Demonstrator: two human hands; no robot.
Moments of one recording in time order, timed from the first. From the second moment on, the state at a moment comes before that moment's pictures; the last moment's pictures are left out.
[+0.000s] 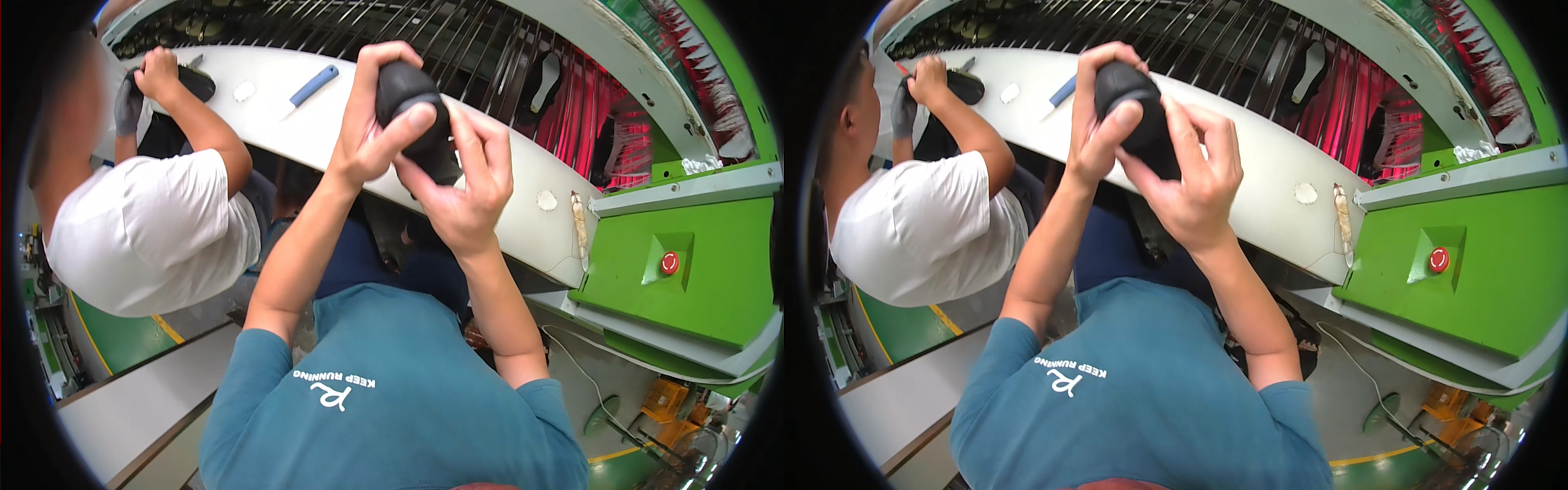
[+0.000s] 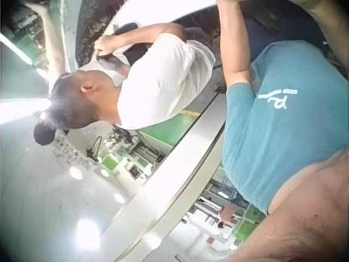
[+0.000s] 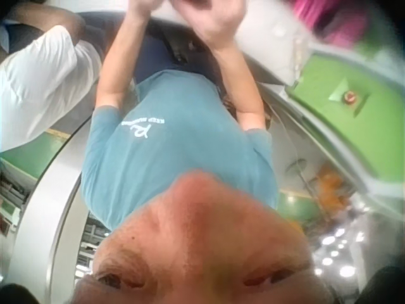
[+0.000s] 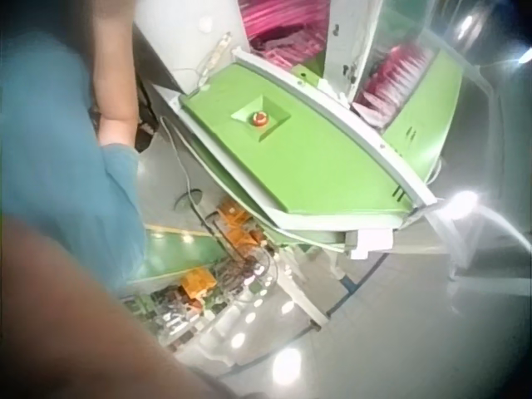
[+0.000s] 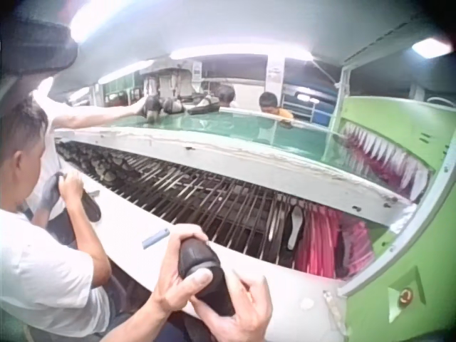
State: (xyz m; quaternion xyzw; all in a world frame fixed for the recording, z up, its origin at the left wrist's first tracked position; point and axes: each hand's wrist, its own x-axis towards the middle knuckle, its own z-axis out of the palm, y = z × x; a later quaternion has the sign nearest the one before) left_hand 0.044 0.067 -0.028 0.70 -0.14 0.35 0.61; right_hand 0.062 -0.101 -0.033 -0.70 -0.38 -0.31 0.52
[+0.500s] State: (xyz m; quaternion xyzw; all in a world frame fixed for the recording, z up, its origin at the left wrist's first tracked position) left_hand 0.038 0.056 -0.036 0.72 -0.24 0.38 0.53; right_hand 0.106 -0.143 0.004 -0.51 -0.47 0.03 0.72
